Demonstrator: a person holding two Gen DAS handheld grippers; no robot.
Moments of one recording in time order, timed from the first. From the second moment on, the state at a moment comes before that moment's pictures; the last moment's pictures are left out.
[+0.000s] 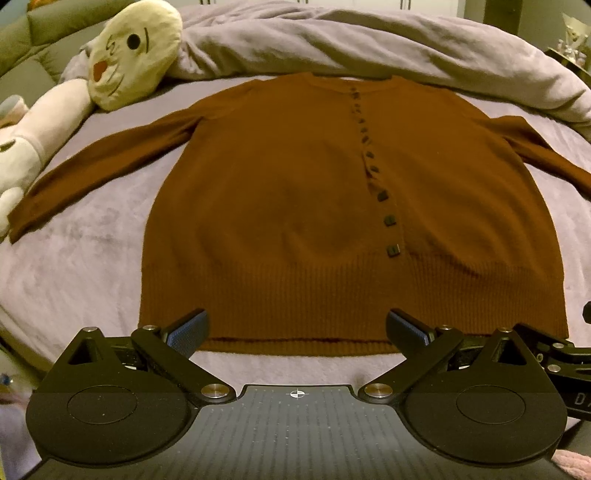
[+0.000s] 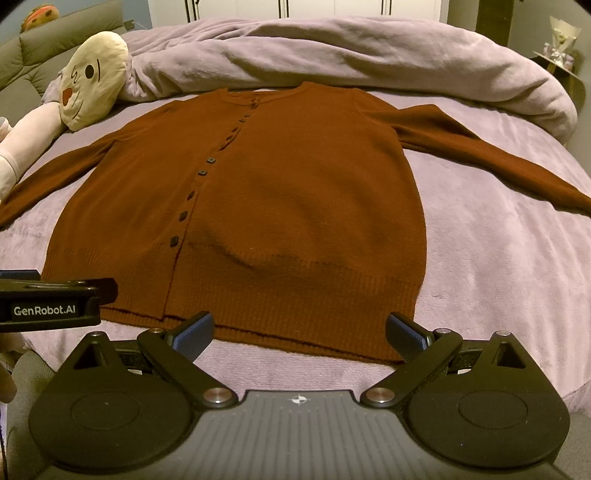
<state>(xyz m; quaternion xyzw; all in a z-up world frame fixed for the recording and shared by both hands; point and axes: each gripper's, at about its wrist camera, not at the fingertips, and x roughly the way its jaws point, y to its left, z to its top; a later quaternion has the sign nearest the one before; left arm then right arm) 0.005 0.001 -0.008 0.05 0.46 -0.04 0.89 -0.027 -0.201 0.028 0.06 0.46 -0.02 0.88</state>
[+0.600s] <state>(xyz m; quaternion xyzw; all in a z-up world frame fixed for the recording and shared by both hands) 0.007 0.001 -0.010 0.04 0.46 -0.04 0.88 -0.027 -0.202 0.027 0.06 0.46 -0.02 0.88</state>
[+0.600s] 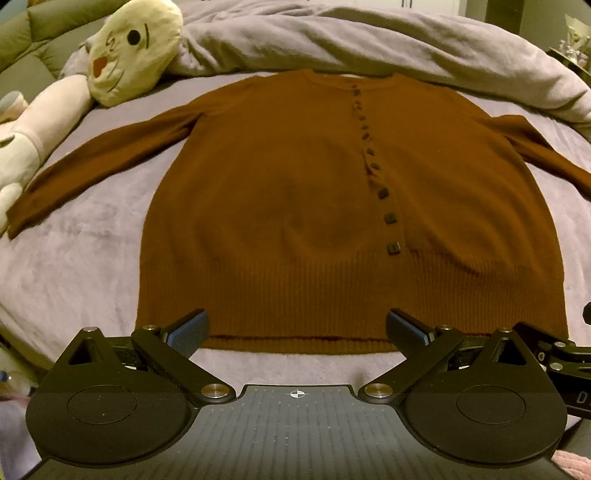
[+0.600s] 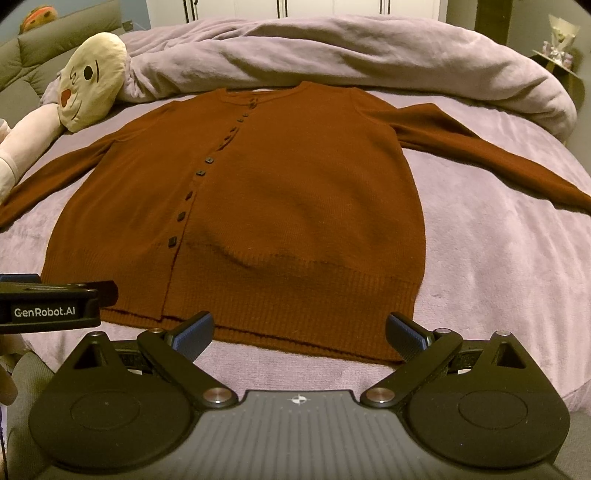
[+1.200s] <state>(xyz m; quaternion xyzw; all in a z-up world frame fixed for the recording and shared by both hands) 0.008 -0.001 -0.014 0.04 0.47 -0.03 0.88 -0.026 -0.208 0.023 0.08 0.47 -0.02 0.88</state>
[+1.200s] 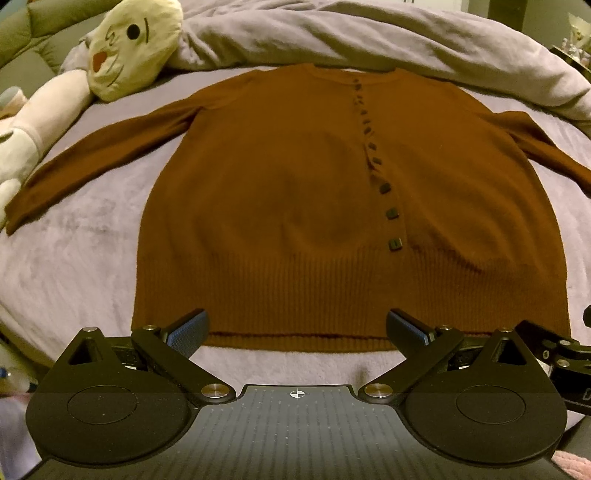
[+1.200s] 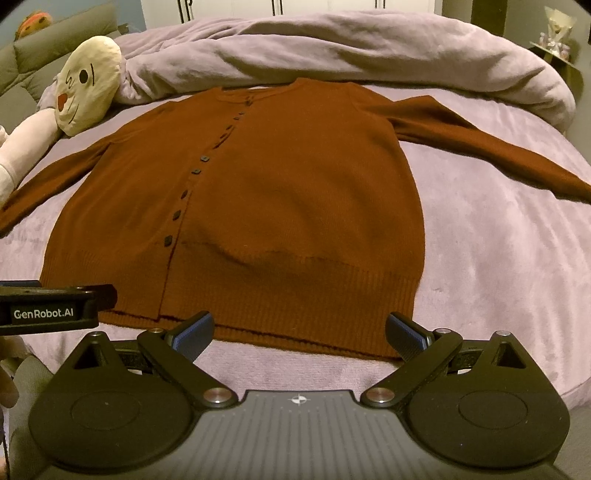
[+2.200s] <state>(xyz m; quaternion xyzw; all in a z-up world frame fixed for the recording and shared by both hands) 0.045 -0.001 -0.019 0.05 0.48 0.00 0.88 -0.009 -0.371 0.005 0.36 0.31 -0.07 0.87</state>
